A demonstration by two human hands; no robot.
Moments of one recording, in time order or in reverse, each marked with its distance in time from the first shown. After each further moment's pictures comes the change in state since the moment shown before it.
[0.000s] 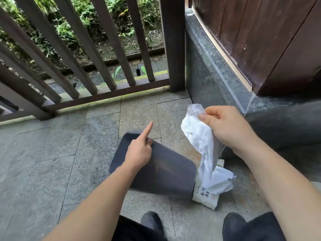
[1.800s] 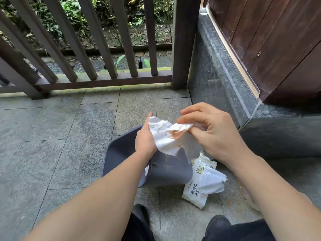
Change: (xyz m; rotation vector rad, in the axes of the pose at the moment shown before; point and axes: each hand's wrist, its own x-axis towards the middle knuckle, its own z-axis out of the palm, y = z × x) left_hand 0.024 -0.004 0.048 -0.413 0.034 -0.084; right_hand -0.024 -0.025 0.028 -0.185 -0.054 -0.633
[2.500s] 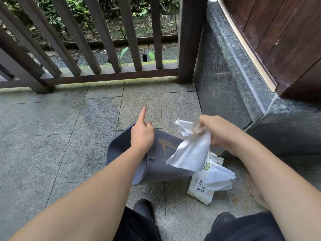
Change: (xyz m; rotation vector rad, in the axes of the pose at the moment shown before) left_hand -0.006 0.013 -0.032 0.079 0.225 -0.129; right_hand 0.017 0.053 0.026 0.339 -0.312 0.945
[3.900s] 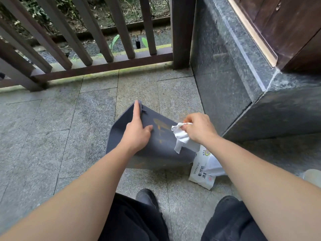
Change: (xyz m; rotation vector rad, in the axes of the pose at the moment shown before) left_hand -0.015 -0.018 -0.015 0.233 -0.192 0.070; right_hand 0.060 0.068 0.043 -0.478 0.280 -0.102
